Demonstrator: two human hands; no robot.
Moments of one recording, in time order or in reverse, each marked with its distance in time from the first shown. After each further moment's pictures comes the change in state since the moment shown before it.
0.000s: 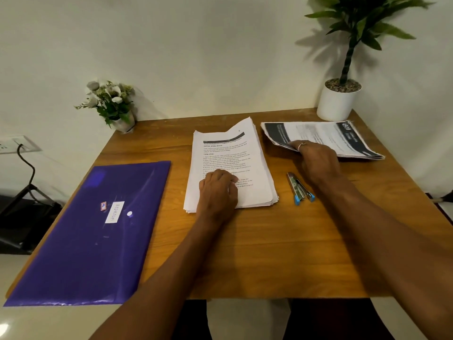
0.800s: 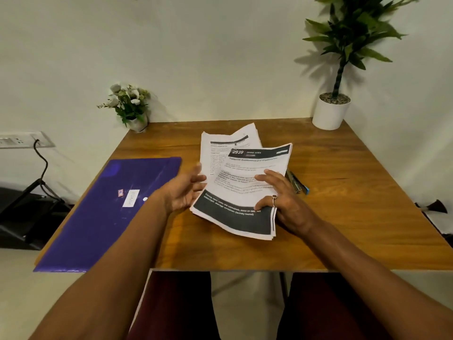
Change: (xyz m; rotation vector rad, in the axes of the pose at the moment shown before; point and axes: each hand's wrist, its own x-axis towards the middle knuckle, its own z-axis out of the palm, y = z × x) left_hand -0.002 -0.049 -0.115 -1.266 -0.557 -0.924; right_hand -0.109 -0.078 -0.013 0.506 -0.009 -0.529
